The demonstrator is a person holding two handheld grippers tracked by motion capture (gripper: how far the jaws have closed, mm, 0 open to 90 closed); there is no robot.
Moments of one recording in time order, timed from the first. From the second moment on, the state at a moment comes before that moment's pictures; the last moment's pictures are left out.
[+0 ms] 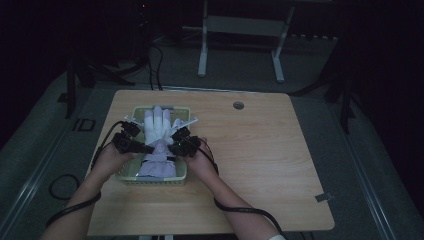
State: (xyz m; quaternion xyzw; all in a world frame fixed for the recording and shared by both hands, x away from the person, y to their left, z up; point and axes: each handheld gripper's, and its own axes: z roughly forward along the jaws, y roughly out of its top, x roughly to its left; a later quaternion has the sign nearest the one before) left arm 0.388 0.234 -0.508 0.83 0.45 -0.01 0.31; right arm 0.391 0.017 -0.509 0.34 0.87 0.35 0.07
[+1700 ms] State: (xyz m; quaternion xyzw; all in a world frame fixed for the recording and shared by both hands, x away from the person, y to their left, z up) left arm 0.328 0.172 -0.472 0.80 0.41 0.11 0.43; right arm 0.391 -0.057 -0.494 0.26 0.86 0.43 0.01
